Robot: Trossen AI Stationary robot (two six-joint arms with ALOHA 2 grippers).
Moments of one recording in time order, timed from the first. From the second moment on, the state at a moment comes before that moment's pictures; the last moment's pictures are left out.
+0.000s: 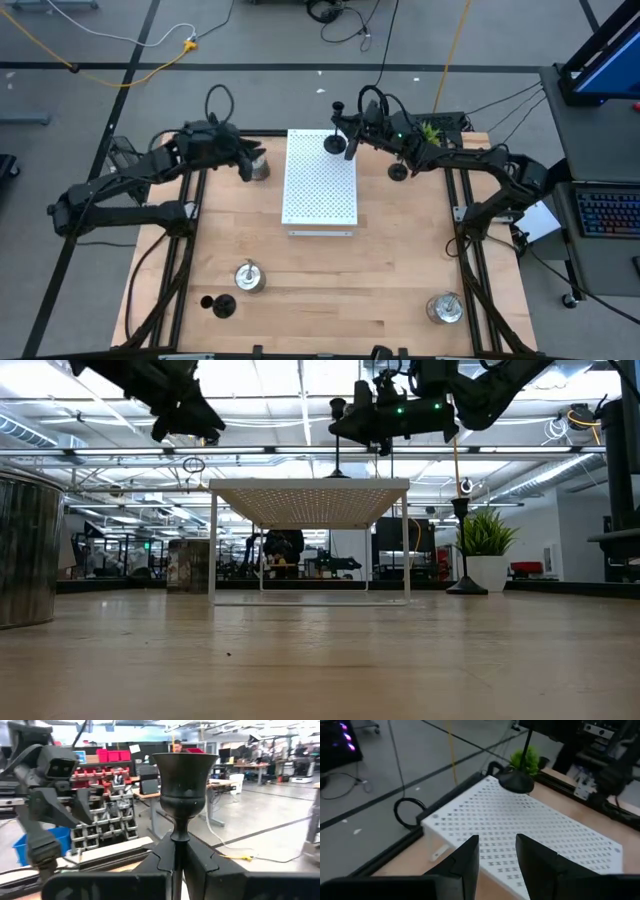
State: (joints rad) left arm 0.51 0.86 0.82 -0.34 0.01 -0.20; right arm -0.51 1.53 0.95 0.71 -0.10 0.08
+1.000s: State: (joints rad) left arm 0.62 0.82 0.79 -0.34 0.09 -0.22; right arm -0.52 1.54 0.86 0.80 0.10 0.07
